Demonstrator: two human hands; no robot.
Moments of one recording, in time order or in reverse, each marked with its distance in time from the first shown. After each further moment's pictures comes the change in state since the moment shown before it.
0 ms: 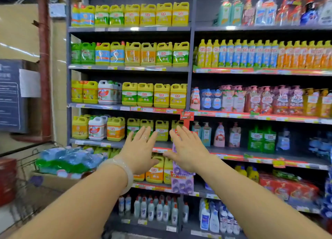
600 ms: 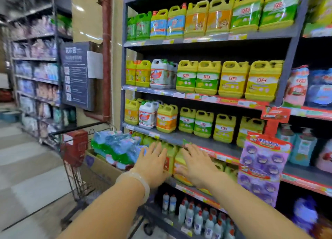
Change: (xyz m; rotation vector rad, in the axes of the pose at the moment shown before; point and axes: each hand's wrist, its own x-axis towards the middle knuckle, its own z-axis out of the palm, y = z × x) left_hand 0.168 -0.168 0.197 -0.050 -0.236 -0.324; right_hand 0.311 -0.029 0.210 0.061 -0.220 -0.269
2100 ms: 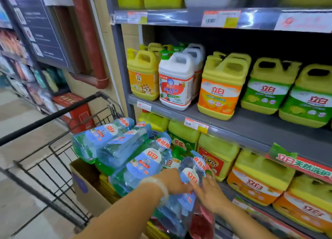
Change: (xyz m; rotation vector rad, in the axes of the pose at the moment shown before) left_hand 0.453 -0.297 0.273 -0.484 -0.718 -0.199; right_hand 0.534 -0.029 0.326 0.546 -0.349 0.280
